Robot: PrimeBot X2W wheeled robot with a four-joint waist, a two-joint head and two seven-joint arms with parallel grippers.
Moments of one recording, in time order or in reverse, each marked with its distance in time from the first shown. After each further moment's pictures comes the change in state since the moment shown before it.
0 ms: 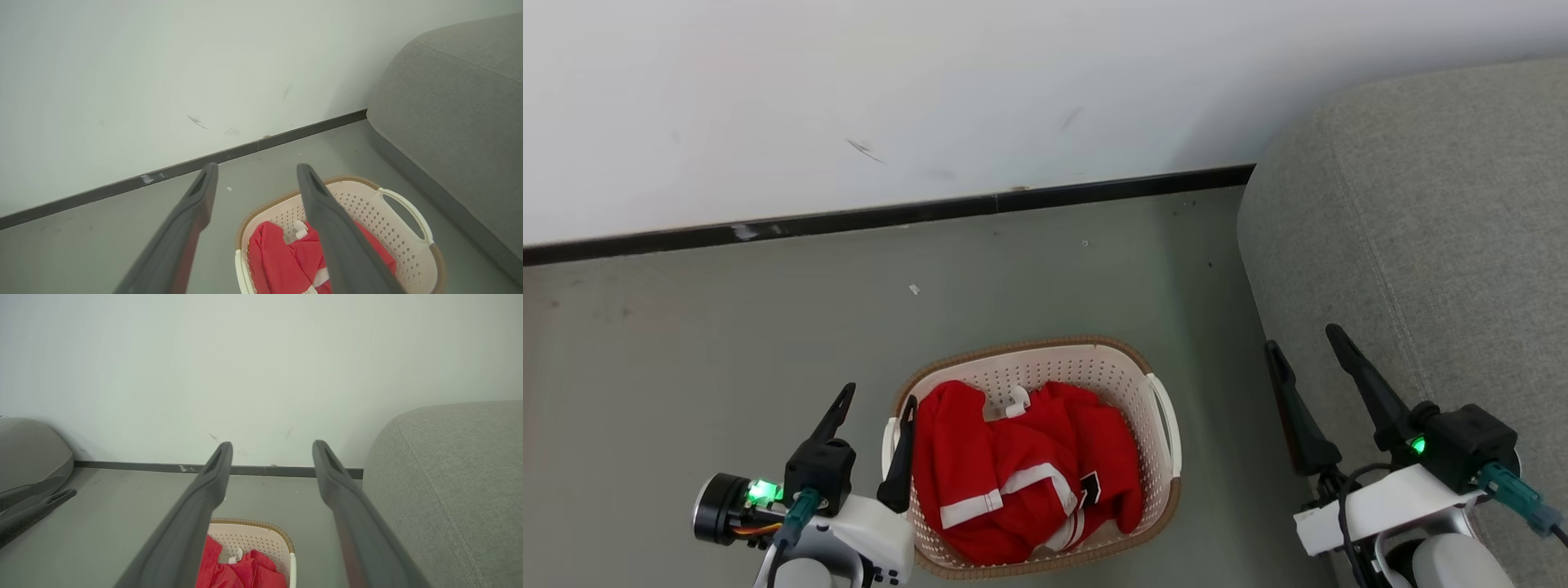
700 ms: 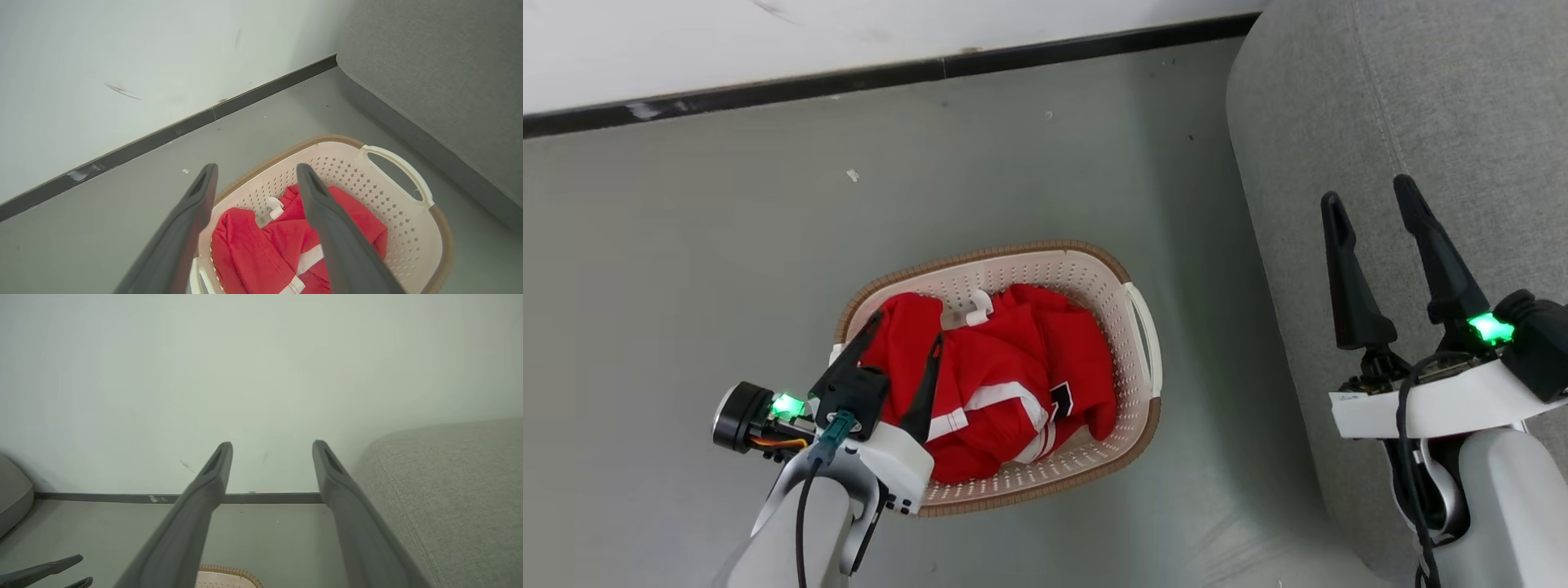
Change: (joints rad) left arm -0.217 -0.012 -0.080 0.146 0.082 -0.047 0.003; right arm -0.181 -0.001 -0.063 -0.121 0.037 0.000 -0.007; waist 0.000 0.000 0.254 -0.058
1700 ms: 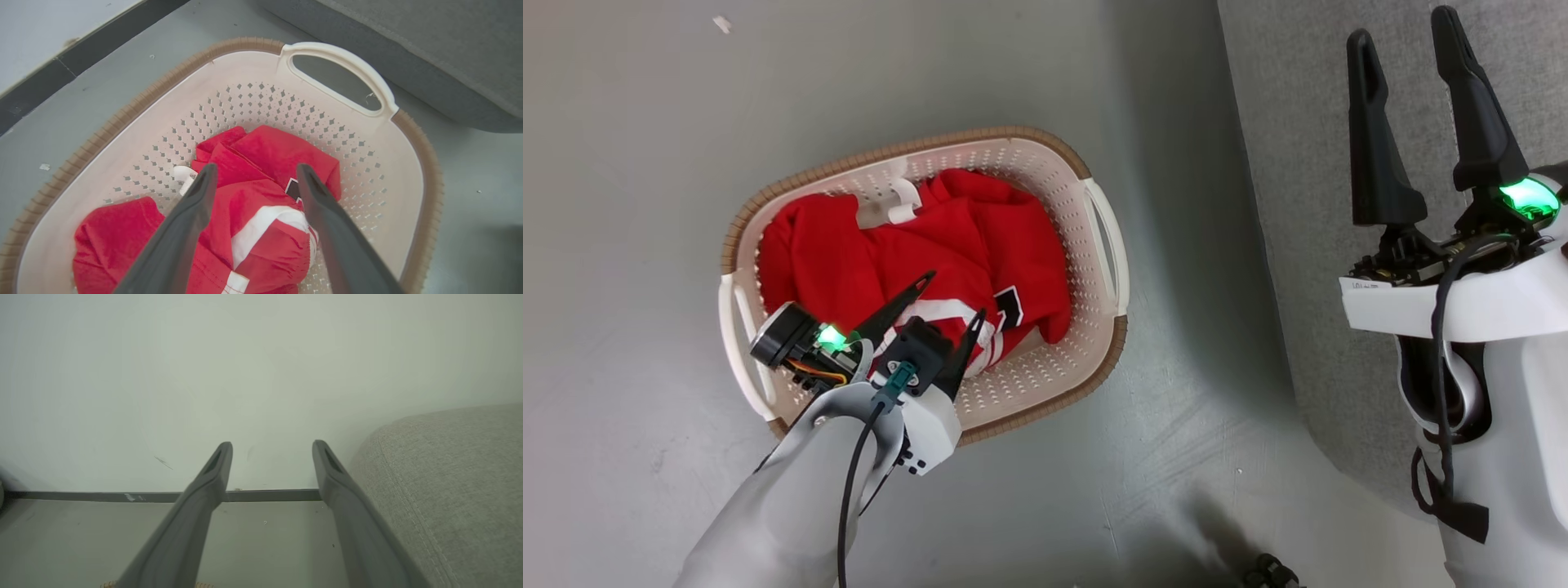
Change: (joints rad) left arm -0.208 -0.006 -0.160 0.164 0.123 -0.087 0.010; right arm -0.233 -0.002 0.028 -0.035 0.055 0.000 0.000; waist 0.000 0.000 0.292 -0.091
